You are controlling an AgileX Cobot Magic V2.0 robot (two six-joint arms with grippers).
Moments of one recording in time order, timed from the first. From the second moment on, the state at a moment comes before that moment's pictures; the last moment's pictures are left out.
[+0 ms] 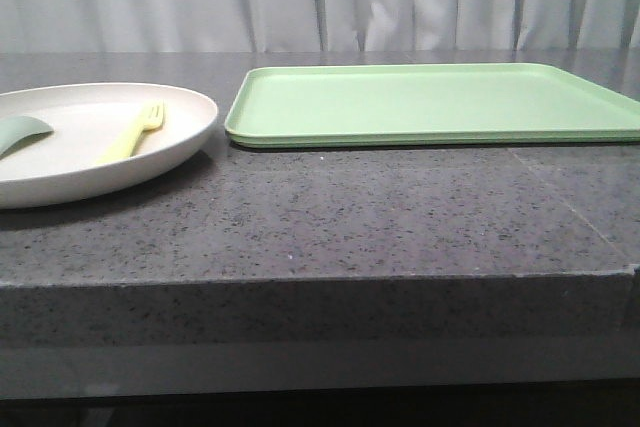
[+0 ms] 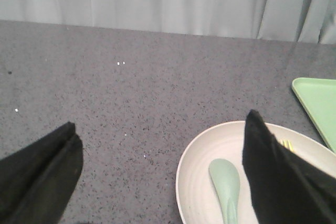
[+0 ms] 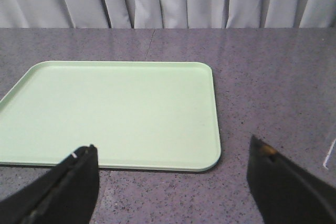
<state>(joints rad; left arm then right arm) 0.02 0.68 -0.64 0.01 0.31 -0.07 0.07 0.57 -0.60 0.07 0.33 0.03</state>
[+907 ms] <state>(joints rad) 0.02 1.48 -1.08 -0.02 0.85 -0.07 0.07 0.57 -0.60 0.07 0.33 0.03</state>
